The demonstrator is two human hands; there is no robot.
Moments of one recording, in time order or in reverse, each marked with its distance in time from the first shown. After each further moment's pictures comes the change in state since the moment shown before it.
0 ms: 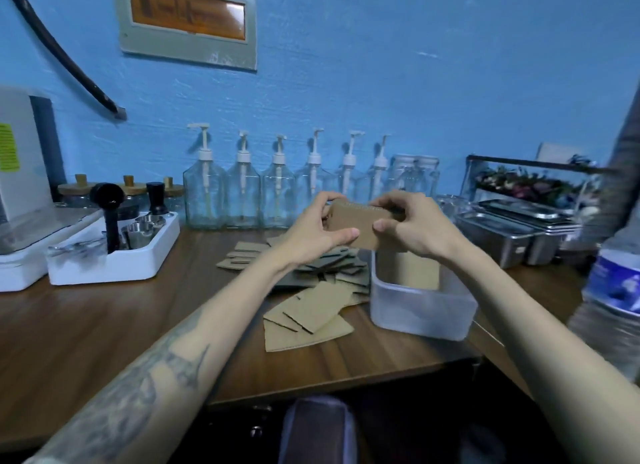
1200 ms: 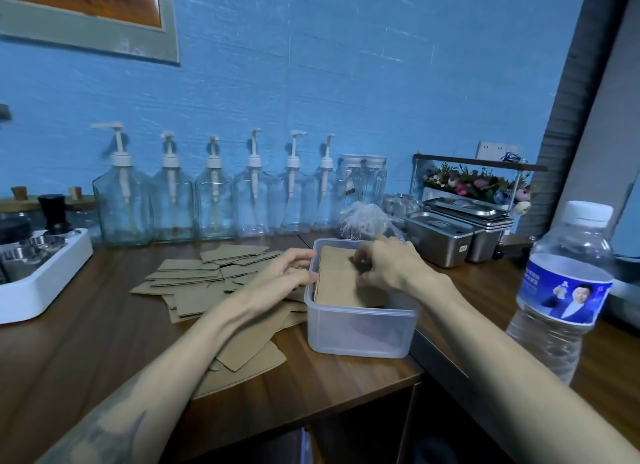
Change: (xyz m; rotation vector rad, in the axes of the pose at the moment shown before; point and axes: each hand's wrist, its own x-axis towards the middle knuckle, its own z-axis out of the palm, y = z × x) left_hand 0.011 -0.047 0.061 -0.076 -0.210 -0.225; right_hand 0.008 0.104 0.003 -0.575 -0.192 0.179
